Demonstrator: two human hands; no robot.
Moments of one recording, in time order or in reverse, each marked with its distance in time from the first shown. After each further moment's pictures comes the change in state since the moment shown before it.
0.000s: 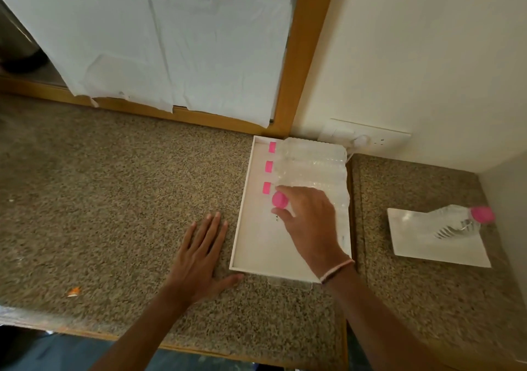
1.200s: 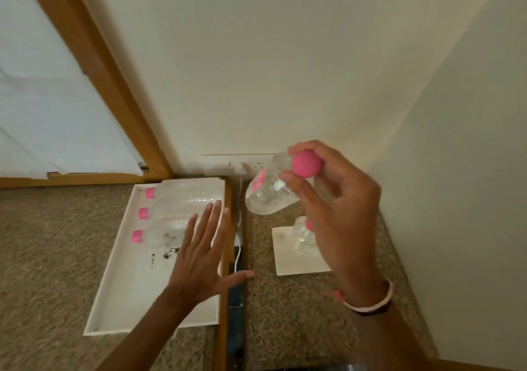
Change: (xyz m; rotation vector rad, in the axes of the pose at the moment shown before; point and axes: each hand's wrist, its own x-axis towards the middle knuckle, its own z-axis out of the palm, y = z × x) left_hand 0.166 0.267 -0.039 0.029 0.199 0.223; right_hand -0.030 0.203 -0.243 0.879 0.517 0.091
